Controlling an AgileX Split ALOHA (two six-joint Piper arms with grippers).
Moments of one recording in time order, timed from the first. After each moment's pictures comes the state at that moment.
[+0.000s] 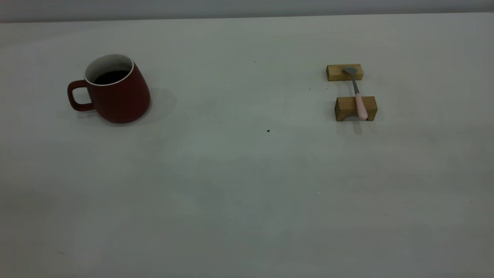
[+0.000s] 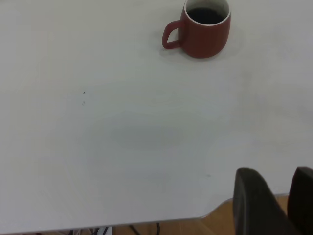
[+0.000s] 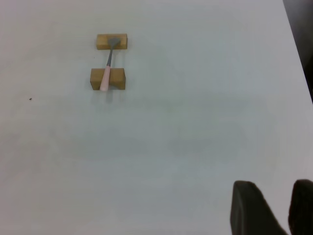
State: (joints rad) left arm -0.03 -0.02 -0.49 -0.01 1.13 0.03; right arm 0.04 0.02 -0.47 -0.02 1.14 0.01
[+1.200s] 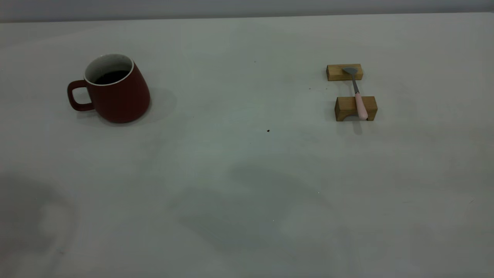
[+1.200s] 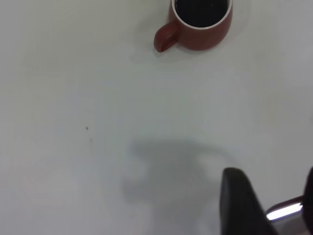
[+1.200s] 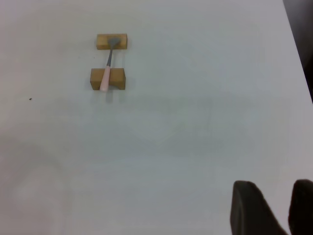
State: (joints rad) left arm -0.03 1.08 -0.86 -0.05 0.80 0.36; right arm 0.04 0.02 -0.47 -0.02 1.14 0.01
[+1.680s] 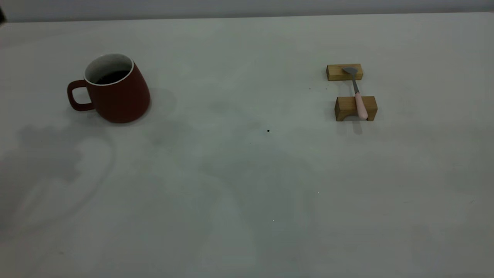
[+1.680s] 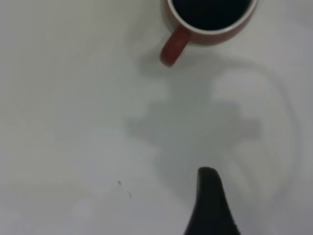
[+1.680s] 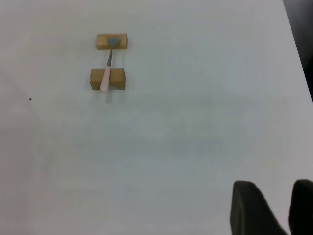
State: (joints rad) left arm -0.03 1.69 -1.13 -0.01 0.69 0.73; right arm 0.04 0.02 -0.47 -0.02 1.14 0.01
